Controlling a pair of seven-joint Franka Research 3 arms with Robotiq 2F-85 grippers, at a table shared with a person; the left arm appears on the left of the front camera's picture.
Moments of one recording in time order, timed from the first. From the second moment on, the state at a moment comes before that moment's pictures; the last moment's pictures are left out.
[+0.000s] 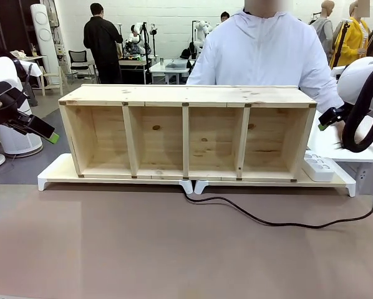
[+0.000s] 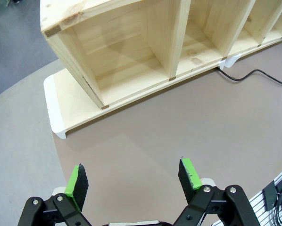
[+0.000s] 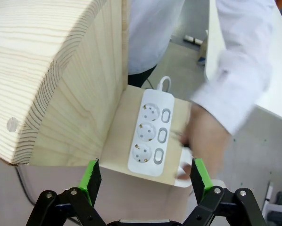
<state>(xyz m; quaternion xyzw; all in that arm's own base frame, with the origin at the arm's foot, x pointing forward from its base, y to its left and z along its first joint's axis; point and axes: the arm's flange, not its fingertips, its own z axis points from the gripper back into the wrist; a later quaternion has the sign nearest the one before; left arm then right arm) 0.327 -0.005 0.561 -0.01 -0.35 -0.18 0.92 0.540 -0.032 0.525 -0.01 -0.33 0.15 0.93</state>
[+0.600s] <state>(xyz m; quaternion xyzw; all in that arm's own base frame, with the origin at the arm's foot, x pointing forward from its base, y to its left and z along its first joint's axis) 0.327 -0.005 0.561 -0.01 -0.35 -0.18 0.92 0.540 -0.032 0.525 -0.01 -0.33 0.15 0.93</state>
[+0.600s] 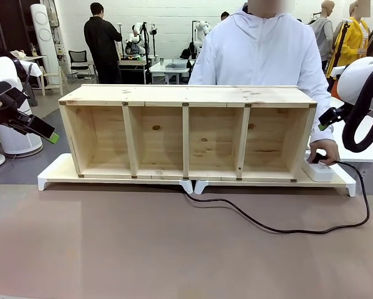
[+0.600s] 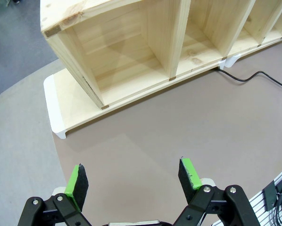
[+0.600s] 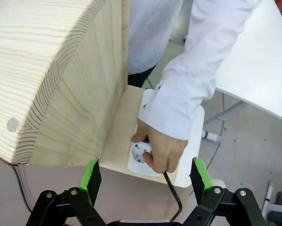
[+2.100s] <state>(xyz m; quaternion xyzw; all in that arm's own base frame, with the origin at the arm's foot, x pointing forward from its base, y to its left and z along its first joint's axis) 0.327 -0.005 0.561 -0.01 -0.35 -0.18 0.92 0.540 -0.032 0.525 -0.01 -0.33 0.15 0.93</state>
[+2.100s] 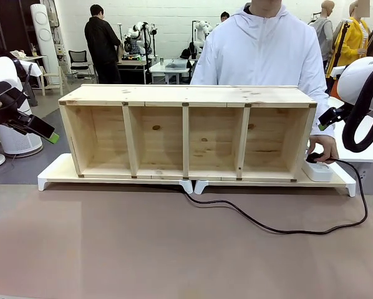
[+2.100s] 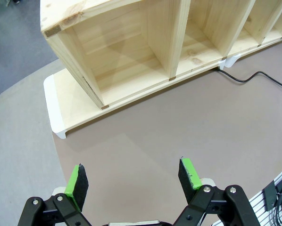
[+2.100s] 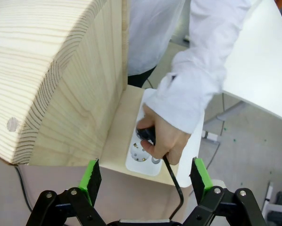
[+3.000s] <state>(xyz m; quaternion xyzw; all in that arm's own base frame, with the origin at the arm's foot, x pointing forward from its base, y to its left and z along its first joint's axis) 0.327 -0.005 0.561 -0.01 -0.35 -0.18 0.92 0.540 -0.032 0.525 -0.01 -0.33 0.15 0.93</state>
